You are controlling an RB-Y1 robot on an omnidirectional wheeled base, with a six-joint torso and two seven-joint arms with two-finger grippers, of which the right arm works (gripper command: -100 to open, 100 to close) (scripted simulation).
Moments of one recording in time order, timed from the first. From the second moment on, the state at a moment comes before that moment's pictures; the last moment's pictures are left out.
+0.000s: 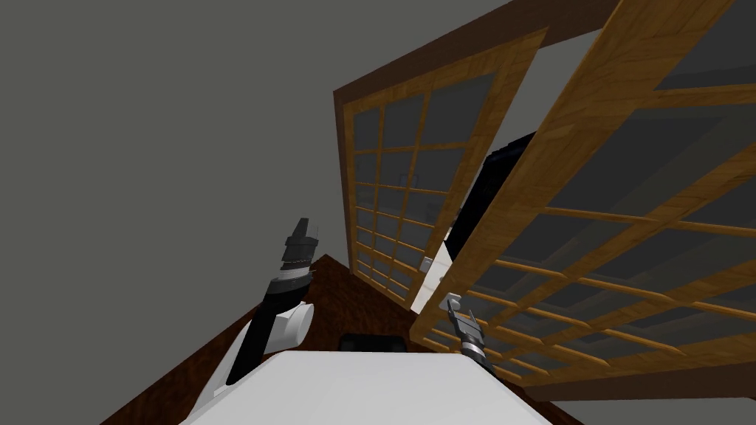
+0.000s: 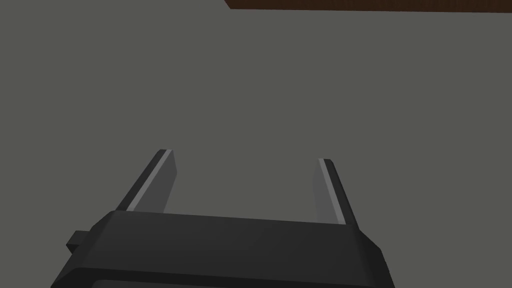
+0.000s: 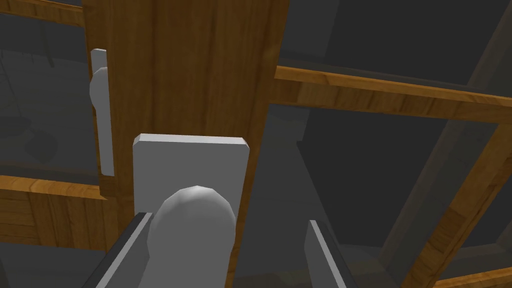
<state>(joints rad) 0.25 -0.39 0.30 -0.85 -0.93 -0.96 -1.34</state>
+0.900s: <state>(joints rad) 0.28 -0.49 0.46 -0.91 -0.83 -1.04 -1.47</state>
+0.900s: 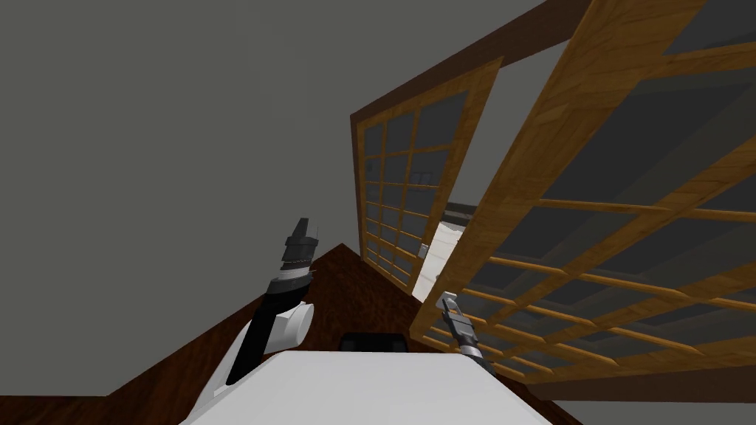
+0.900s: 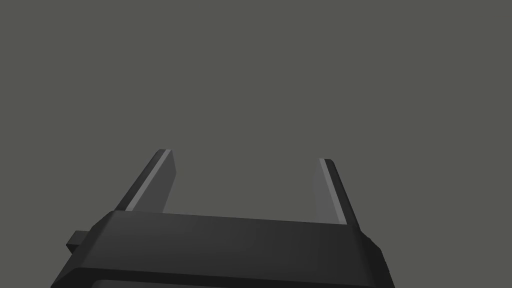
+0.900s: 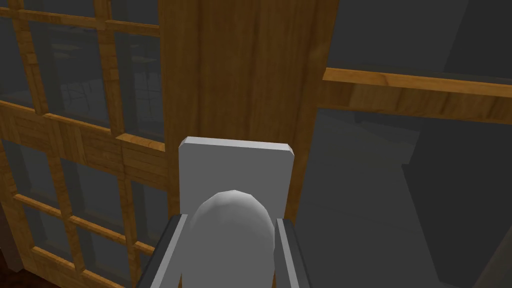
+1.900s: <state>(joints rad) 0.32 -0.57 0.57 -0.90 -0.78 -1.13 -1.57</state>
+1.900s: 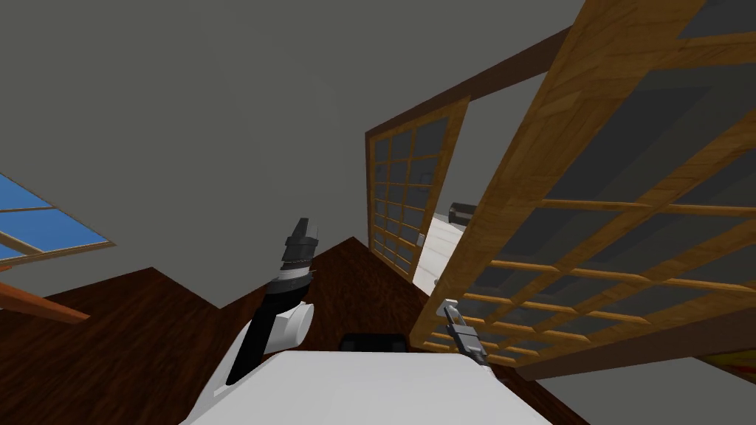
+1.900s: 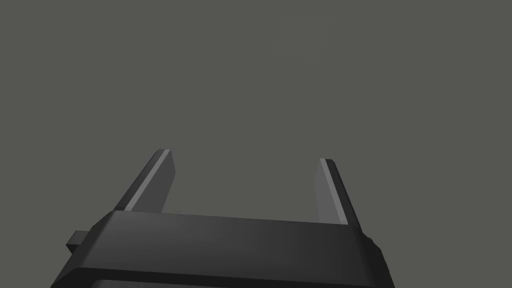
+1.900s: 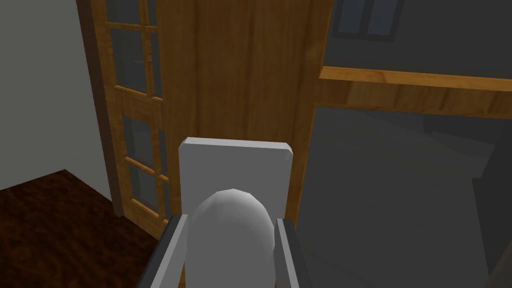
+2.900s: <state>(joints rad) 0.30 -0.61 0.63 -0.84 -0.74 -1.21 -1.64</state>
